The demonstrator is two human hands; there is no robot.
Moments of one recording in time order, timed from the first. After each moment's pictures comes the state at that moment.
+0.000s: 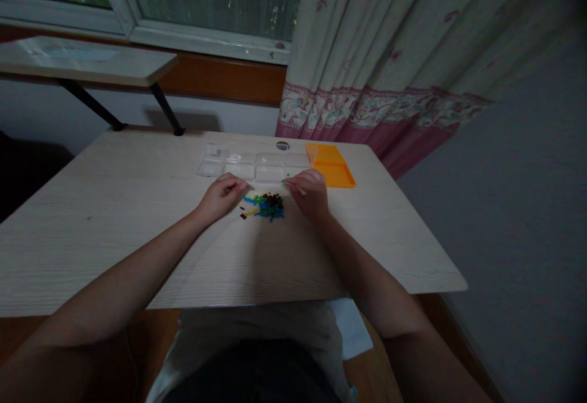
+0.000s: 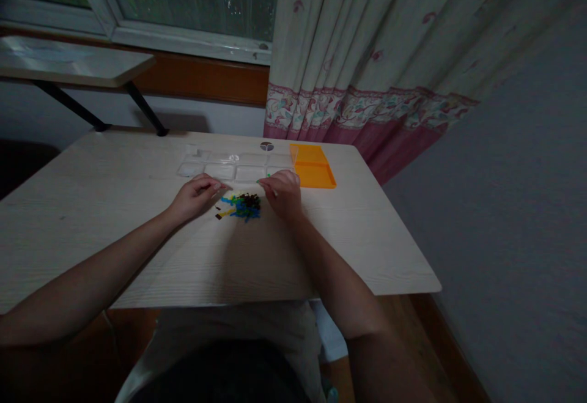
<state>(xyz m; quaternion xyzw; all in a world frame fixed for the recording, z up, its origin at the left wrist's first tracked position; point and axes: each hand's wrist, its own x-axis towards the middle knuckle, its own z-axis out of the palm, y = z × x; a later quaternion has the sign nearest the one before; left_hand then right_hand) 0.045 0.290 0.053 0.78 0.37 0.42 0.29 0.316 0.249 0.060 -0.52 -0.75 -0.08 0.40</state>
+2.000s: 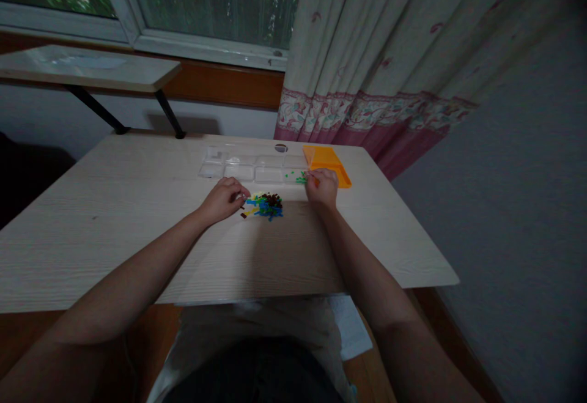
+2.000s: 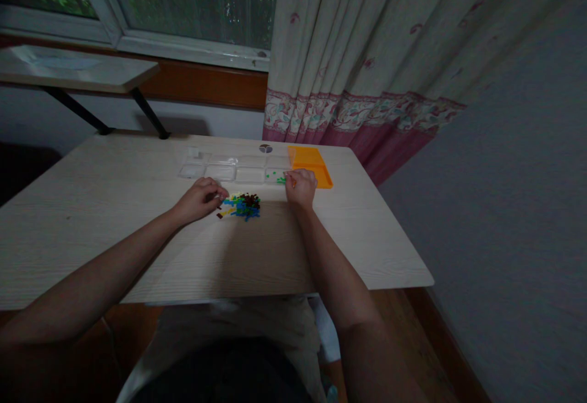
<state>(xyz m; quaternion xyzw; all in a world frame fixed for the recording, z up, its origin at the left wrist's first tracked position) 0.037 0.295 0.047 0.89 0.33 0.28 0.16 0.358 0.270 0.040 -0.68 -0.61 -0.09 0.38</state>
